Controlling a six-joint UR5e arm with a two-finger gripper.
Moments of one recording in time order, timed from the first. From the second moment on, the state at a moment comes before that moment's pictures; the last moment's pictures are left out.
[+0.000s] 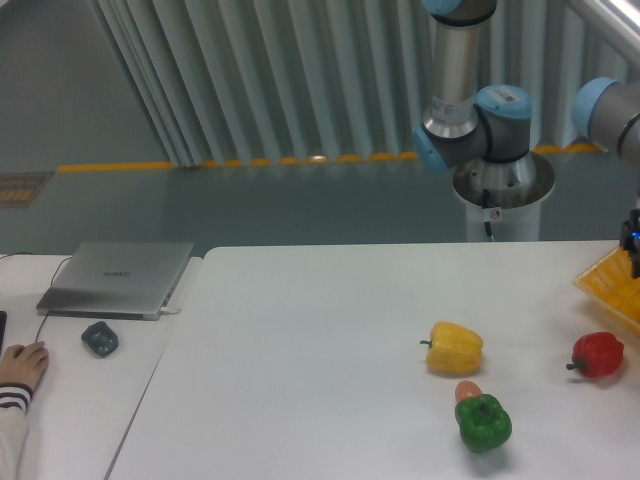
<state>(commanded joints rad) 2.57 -1.85 -1.55 -1.23 1.67 1.53</state>
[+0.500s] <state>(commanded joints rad) 2.49 -1.87 -1.55 -1.19 1.67 1.41</state>
